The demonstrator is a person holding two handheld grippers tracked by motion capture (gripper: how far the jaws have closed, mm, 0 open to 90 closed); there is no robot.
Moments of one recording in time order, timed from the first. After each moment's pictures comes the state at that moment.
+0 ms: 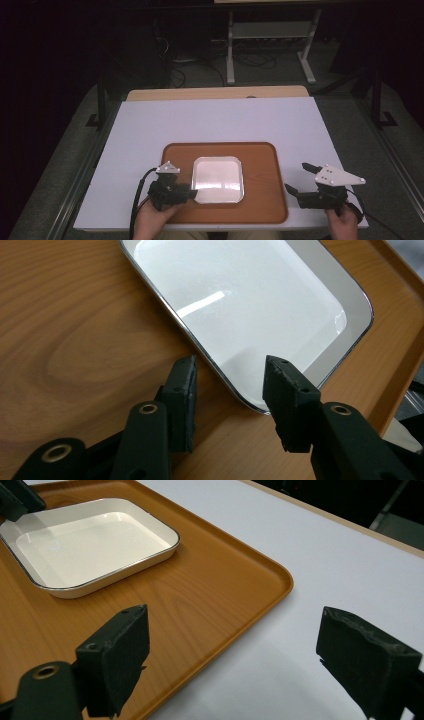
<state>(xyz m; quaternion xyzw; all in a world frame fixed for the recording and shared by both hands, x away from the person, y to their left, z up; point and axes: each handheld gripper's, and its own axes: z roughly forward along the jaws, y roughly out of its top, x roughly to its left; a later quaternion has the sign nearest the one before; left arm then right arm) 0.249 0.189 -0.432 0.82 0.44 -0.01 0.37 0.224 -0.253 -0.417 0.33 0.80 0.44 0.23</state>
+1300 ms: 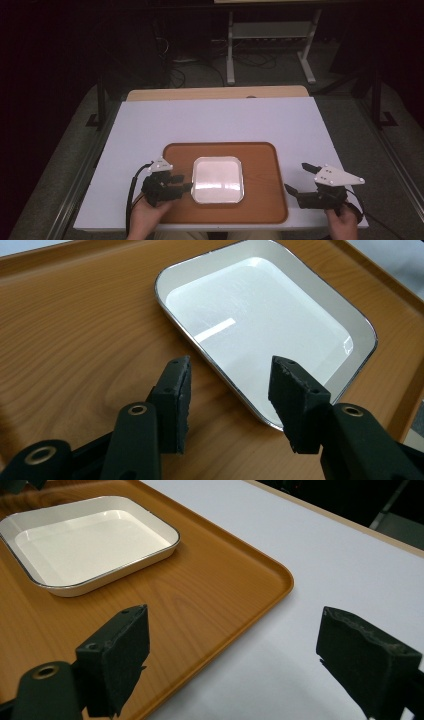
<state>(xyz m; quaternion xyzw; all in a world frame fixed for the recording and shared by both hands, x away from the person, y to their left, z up) 0.251 0.201 -0.421 0.82 0.42 0.05 0.40 0.224 -0.252 -0.417 0.33 0.80 0.44 0.23</state>
